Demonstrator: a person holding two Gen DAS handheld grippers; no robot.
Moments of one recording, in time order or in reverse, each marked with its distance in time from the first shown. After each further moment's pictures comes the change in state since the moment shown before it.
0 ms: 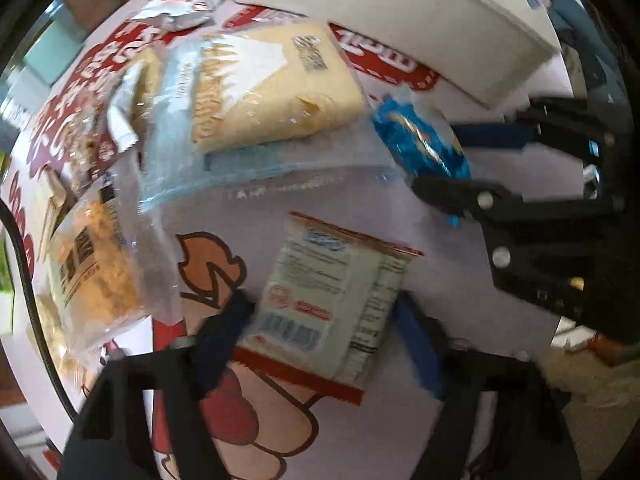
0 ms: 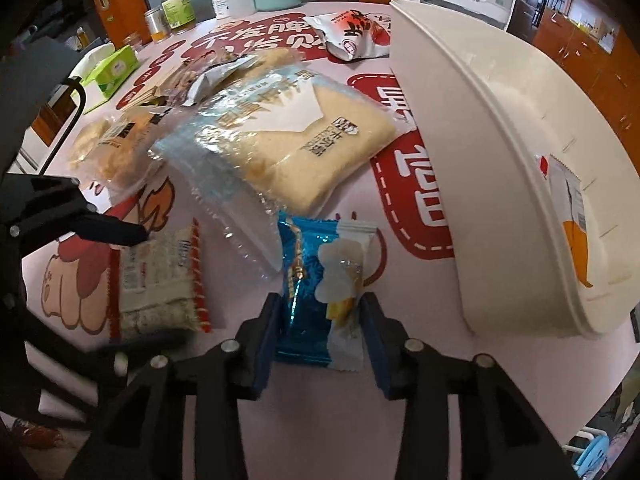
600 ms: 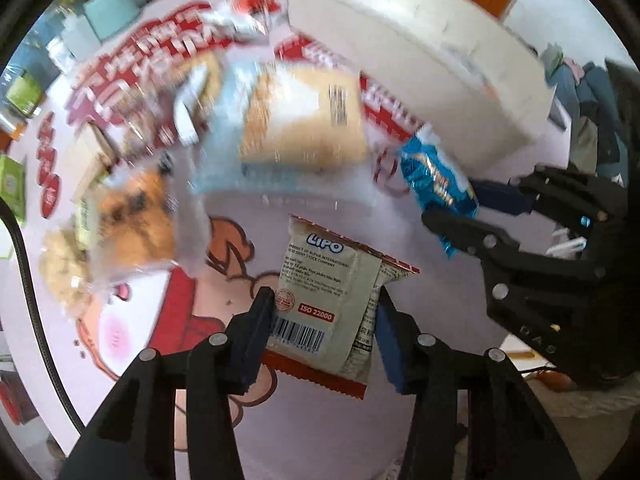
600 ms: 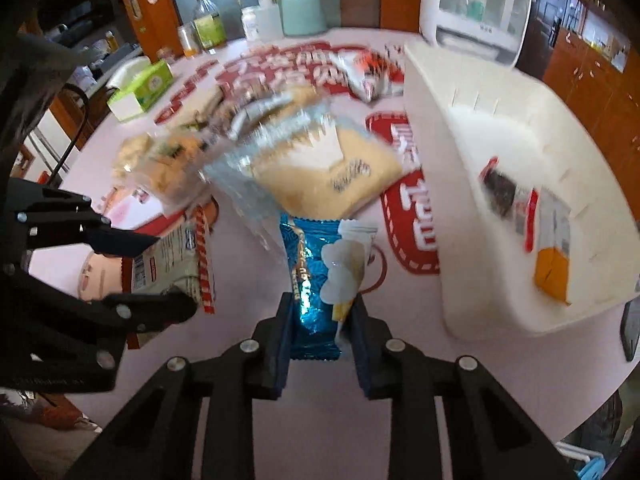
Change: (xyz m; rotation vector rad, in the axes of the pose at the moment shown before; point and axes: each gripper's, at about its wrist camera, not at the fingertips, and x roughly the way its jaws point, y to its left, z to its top) left arm -0.063 0.013 -0.008 -0.225 -0.078 -0.027; right arm -0.053 -0.001 0.001 -0.062 -0.087 0.064
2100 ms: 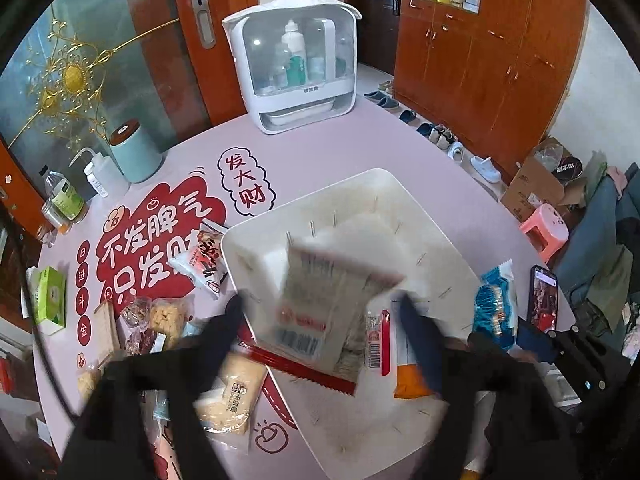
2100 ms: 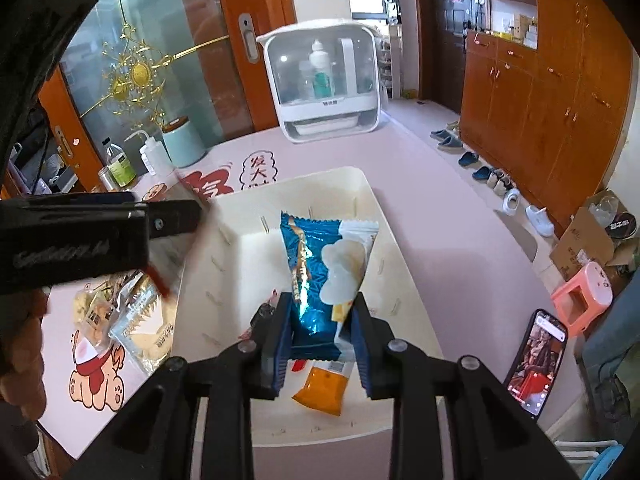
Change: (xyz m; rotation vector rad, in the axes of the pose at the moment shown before) left arm -0.080 -0.157 0.227 -0.166 -0.336 0.197; right arm -0.091 -0.229 0.063 0.234 -0.225 -0.080
